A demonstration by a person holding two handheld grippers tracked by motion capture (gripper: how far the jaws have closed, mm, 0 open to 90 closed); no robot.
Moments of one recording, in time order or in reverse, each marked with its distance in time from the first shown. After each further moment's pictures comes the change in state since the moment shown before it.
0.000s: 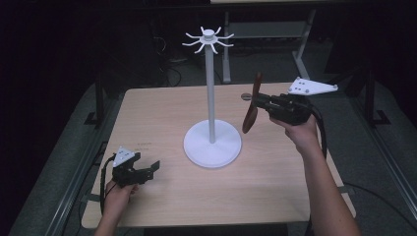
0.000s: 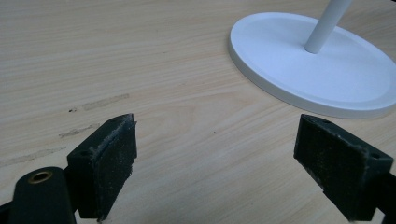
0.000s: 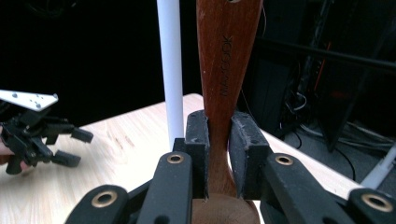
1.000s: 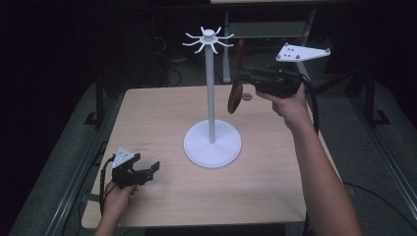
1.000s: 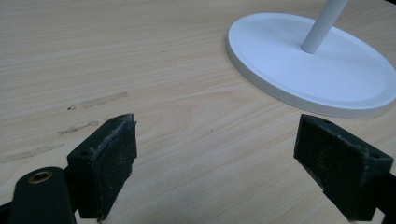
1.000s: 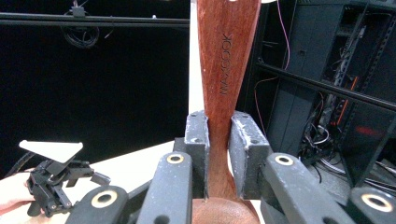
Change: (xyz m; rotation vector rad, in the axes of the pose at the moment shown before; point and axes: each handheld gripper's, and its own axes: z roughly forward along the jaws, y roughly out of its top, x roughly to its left) left arm -0.003 0.000 -0.003 0.004 -0.001 0.002; right arm 0.007 0.074 0.024 -0.064 0.100 -0.041
